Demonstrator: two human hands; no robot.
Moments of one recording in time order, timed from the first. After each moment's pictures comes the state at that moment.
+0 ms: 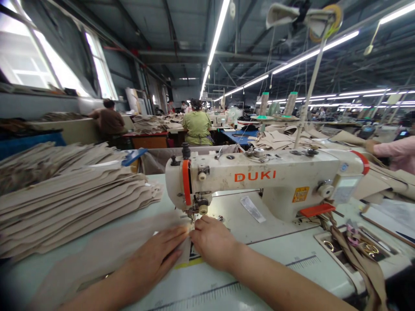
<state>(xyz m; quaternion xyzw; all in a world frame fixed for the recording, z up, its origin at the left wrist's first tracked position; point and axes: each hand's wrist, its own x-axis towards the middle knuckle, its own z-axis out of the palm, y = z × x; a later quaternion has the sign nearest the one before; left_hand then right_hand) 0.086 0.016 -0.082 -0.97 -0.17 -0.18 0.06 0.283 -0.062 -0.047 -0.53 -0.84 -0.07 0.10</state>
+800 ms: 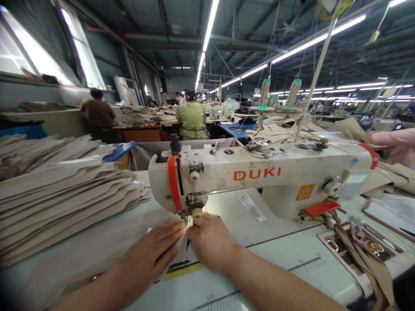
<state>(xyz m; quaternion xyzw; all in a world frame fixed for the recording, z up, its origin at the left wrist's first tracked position) 0.096 0.027 -0.080 -0.97 -0.16 -0.19 0.02 0.292 -0.055 -0.062 -0.56 -0.81 -0.09 0.15</state>
